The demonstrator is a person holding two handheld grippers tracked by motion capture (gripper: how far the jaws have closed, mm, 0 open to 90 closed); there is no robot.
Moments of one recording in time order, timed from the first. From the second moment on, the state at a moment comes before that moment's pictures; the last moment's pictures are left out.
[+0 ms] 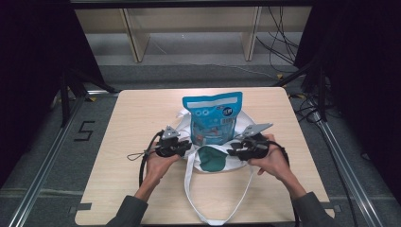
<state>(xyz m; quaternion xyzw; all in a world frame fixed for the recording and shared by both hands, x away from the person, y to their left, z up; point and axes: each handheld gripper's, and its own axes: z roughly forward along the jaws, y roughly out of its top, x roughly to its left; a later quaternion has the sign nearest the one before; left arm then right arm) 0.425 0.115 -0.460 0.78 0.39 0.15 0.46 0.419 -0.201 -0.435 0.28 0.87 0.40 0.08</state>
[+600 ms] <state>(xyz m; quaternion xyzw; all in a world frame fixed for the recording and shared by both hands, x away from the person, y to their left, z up) 0.475 0.146 -0.482 0.74 0.46 0.19 0.45 0.488 -0.267 -0.458 0.42 0.82 0.32 0.23</state>
